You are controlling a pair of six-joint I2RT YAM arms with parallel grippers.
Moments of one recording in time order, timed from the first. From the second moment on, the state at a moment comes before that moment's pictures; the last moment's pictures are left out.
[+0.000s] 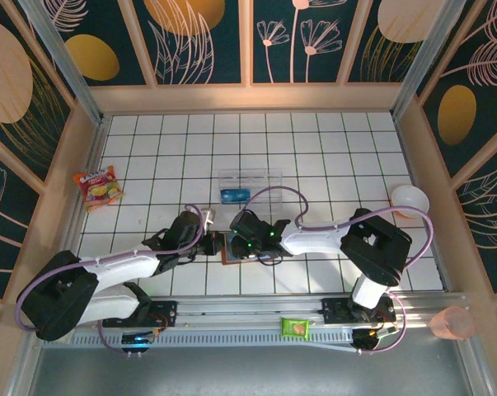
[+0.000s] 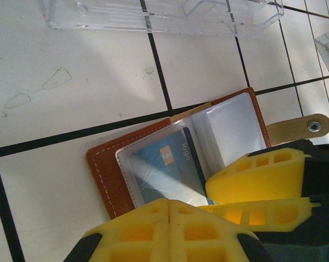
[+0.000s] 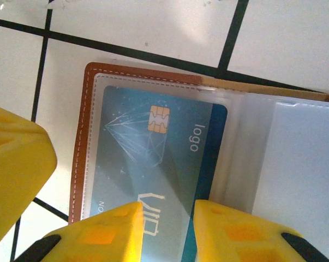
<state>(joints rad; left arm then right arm) -0.72 1.22 0.33 0.16 0.22 -0.72 1.10 1.69 0.86 -0.21 0.02 0.81</state>
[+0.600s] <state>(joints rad) -0.73 1.23 0.33 0.15 0.23 -0.72 1.13 1.64 0.87 -0.28 0.14 0.84</state>
